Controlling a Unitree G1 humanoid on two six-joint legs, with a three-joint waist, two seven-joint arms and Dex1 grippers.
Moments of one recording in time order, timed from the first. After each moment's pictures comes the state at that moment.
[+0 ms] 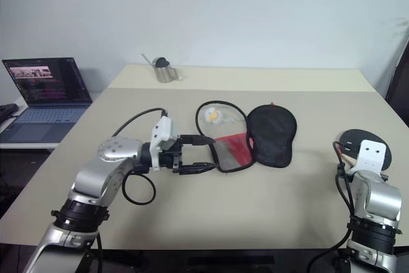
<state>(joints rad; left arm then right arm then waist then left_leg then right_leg) -0.58 0.58 -0.12 -0.04 -0.39 0.32 -1.17 -0.44 -0.37 -0.50 -0.05 0.11 1.10 -0.15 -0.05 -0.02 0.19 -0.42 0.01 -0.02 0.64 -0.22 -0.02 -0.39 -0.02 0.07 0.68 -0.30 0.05</state>
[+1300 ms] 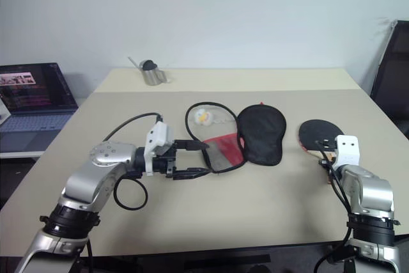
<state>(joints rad) -0.53 0.64 -0.12 -0.09 -0.39 0.35 -1.17 -0.45 -0.46 -0.31 0.02 0.18 1.05 0.20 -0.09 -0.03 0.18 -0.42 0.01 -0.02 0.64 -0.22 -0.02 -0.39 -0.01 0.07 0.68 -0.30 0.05</state>
